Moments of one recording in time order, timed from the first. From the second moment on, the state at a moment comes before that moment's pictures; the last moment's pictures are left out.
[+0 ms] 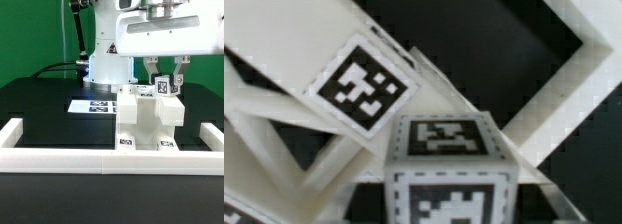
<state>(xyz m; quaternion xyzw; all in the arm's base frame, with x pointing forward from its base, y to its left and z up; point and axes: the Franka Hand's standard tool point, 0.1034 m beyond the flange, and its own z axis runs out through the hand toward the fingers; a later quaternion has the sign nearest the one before) 0.578 0.050 0.116 -0.90 0.43 -0.05 0.05</state>
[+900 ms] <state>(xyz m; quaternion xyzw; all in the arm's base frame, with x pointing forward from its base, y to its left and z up) 0.578 0.057 0.117 -0.86 0.51 -0.04 0.06</state>
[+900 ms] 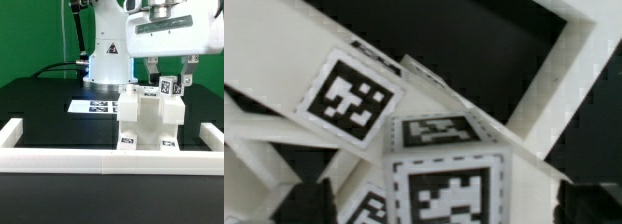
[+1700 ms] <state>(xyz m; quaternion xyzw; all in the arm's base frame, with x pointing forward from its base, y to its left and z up) 0.576 0.065 0.115 -0.99 0.08 -0.06 0.03</state>
